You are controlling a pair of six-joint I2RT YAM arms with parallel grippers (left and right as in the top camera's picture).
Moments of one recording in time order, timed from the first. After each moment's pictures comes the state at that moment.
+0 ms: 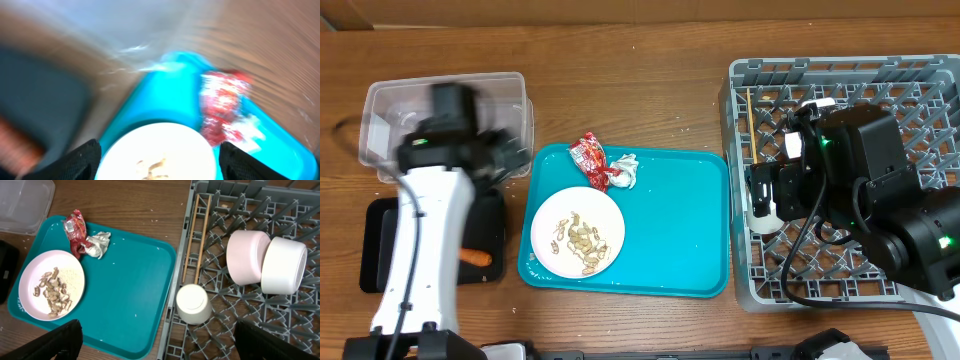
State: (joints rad) left arm 0.02 1.49 1.31 -0.98 0.03 -0.56; right arm 0.40 1.19 1.60 -1.35 0.04 0.20
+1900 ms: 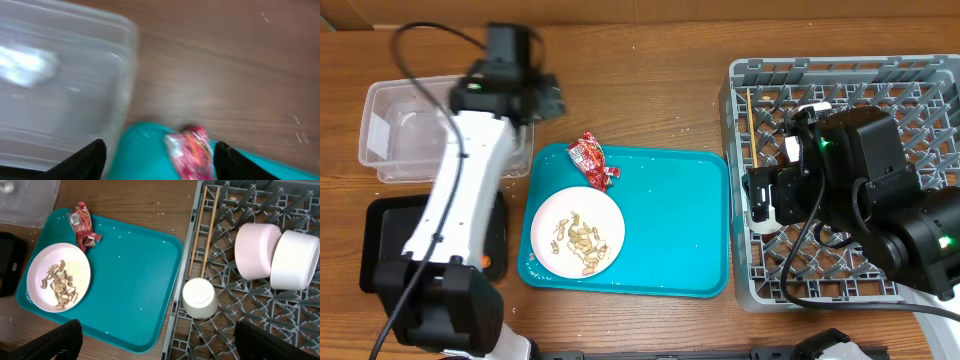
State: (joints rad) left arm -0.14 1.74 1.58 -0.85 -0.11 -0.36; right arm 0.40 1.19 1.60 -1.37 0.00 0.20
